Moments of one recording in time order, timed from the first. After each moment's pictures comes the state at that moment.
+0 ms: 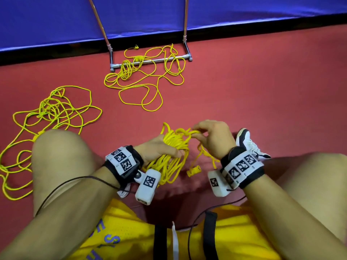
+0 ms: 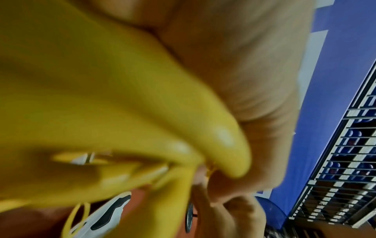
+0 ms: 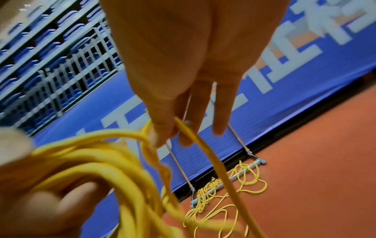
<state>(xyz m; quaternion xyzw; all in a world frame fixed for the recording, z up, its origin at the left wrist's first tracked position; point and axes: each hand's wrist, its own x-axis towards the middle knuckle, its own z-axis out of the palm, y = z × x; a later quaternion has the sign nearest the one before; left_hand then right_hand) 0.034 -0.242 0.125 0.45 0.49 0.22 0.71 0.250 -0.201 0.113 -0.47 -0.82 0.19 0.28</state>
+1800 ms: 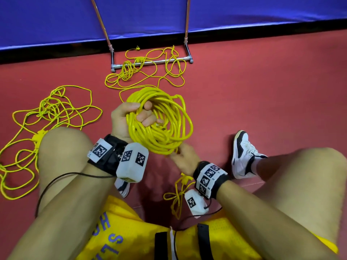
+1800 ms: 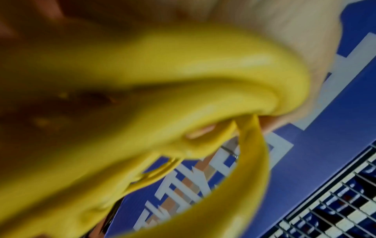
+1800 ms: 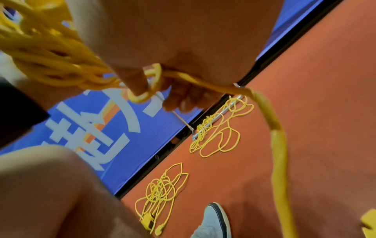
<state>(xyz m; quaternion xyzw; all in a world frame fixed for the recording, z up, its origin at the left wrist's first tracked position) -0.007 -0.225 0.175 0.18 0.23 0.55 0.78 0.176 -0.243 0.065 -0.47 -0.72 0.45 0.25</state>
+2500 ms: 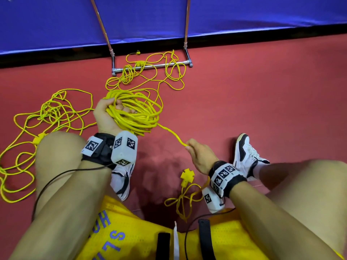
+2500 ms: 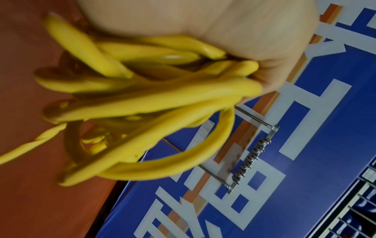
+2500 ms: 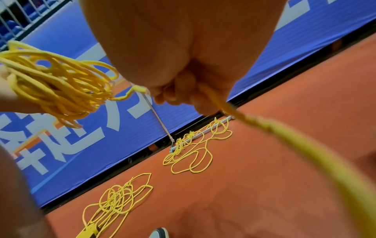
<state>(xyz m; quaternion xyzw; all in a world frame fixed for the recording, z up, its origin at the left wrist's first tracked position) -0.033 -0.208 0.178 0.01 0.37 0.71 0.60 0.231 -0.220 0.051 -0.50 -0.79 0.31 0.14</state>
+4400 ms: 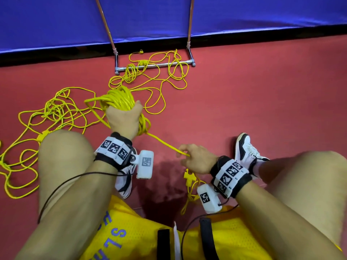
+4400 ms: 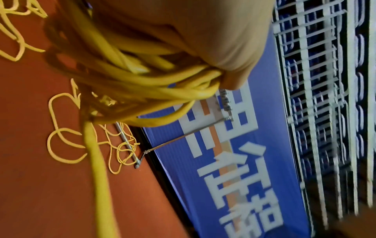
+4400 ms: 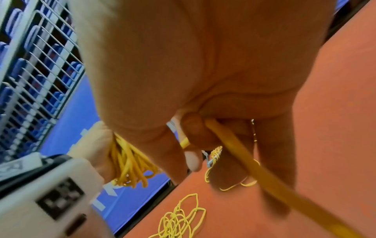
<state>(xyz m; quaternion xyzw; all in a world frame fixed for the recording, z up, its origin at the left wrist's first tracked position) -0.026 -0.203 0.142 0.36 0.70 0.60 0.14 0.204 -0.238 0.120 -0.47 -0.79 0.40 -0.02</state>
